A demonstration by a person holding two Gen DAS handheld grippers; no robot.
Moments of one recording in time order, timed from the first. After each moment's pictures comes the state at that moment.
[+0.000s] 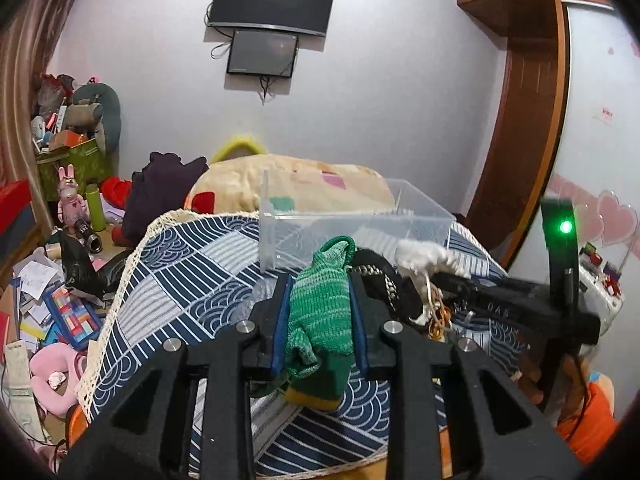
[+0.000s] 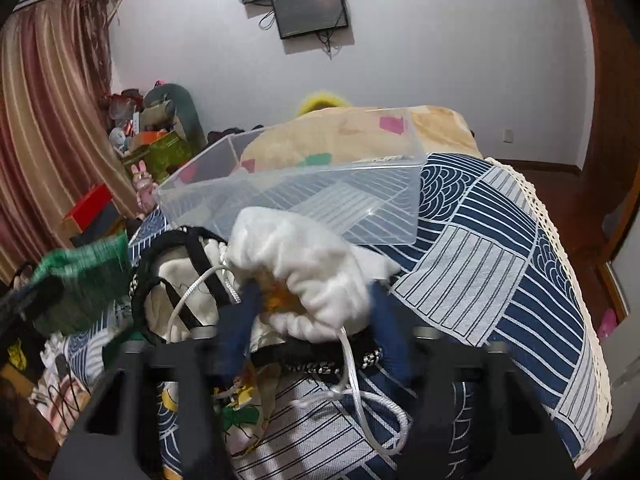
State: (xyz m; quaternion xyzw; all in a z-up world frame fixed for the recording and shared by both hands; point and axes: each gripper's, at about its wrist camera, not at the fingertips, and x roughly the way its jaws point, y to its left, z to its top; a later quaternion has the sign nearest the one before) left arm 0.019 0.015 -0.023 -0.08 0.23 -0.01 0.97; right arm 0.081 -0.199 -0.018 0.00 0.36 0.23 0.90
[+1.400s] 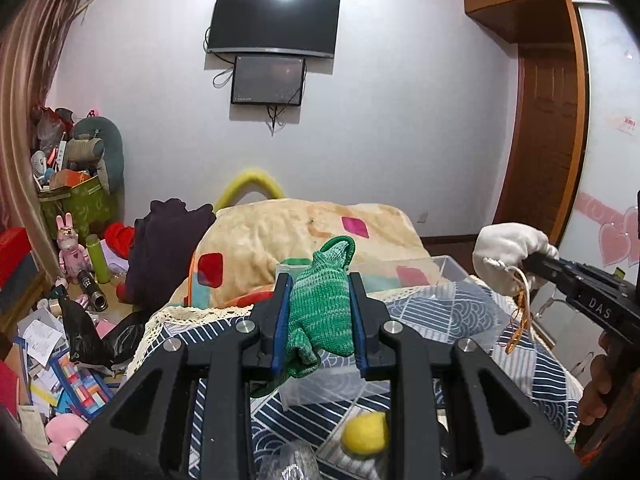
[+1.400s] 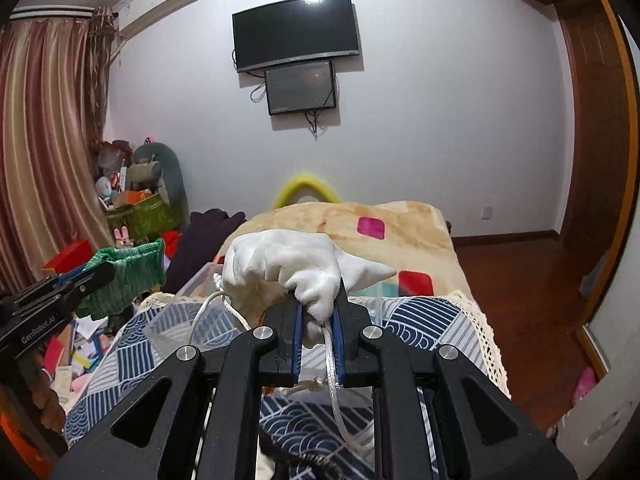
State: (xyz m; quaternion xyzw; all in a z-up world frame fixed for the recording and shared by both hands) left arm 0.141 0.036 0.025 -0.05 0.21 0.01 0.98; right arm 0.126 -0.190 0.068 -0.01 0.24 0.19 0.95
